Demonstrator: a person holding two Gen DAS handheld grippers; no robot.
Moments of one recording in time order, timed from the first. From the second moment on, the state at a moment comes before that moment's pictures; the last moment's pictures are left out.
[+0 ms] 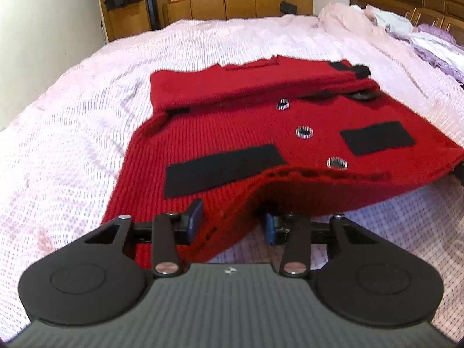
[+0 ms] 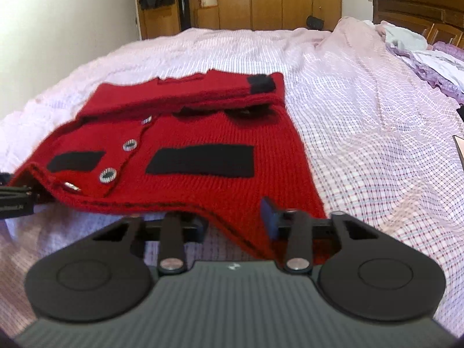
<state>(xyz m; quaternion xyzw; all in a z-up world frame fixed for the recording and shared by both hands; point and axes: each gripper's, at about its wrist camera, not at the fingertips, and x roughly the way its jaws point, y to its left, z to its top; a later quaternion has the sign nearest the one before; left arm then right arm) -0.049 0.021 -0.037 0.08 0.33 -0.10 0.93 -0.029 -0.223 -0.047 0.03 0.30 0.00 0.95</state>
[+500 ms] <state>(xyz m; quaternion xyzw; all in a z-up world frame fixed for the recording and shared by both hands) -0.033 0.023 -0.035 0.06 0.33 -0.12 0.93 -0.017 -0.216 -0.037 0.01 0.29 0.03 0.96</state>
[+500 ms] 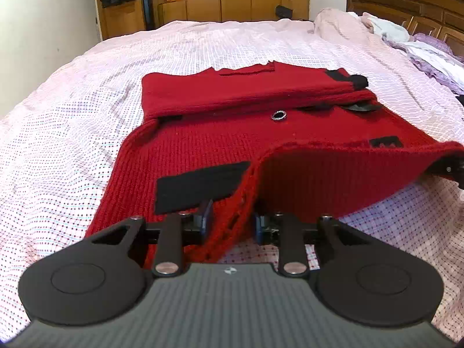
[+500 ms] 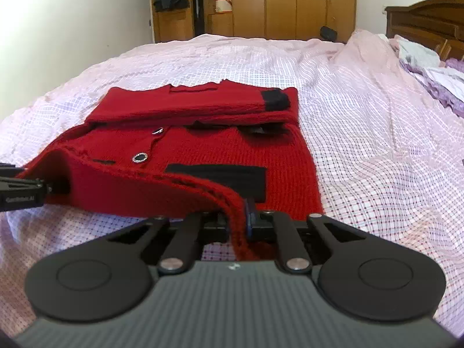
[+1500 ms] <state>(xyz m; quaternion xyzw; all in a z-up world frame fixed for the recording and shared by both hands) -0.057 0.042 -0.045 0.06 0.35 -0.10 0.93 -0.035 -0.237 -0.048 0.03 0.33 0.02 0.94</state>
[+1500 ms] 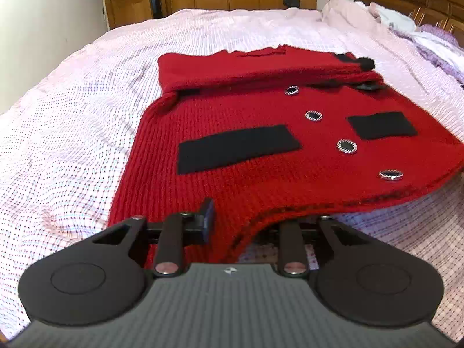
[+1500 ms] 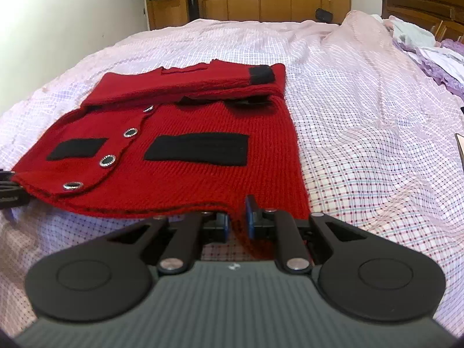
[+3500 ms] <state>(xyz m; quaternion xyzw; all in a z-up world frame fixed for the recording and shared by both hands) 0.281 0.022 -0.006 0.09 0.36 -0.09 0.92 0.278 -0.217 -0.033 -0.04 0.29 -0.03 0.96</state>
